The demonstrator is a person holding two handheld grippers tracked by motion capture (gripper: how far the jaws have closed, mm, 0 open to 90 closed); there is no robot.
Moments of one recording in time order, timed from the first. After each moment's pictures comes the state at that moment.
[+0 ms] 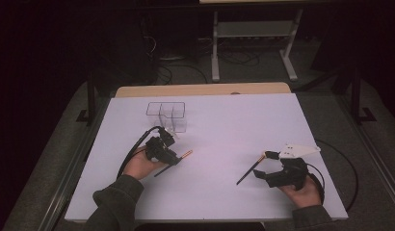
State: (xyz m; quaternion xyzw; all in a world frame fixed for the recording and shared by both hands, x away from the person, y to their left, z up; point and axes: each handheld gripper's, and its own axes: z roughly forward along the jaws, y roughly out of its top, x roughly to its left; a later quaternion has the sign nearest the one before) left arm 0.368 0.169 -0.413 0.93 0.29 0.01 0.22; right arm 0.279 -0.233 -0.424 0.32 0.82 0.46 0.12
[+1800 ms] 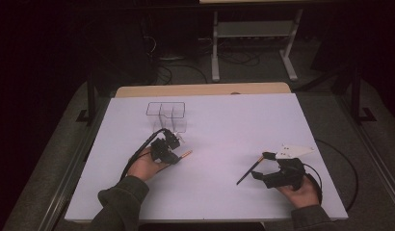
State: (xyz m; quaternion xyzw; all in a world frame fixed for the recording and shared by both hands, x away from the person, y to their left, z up) left arm 0.365 0.153 -0.418 0.94 0.28 0.05 0.16; right arm 0.280 -0.227 -0.427 0.32 0.82 0.45 0.12
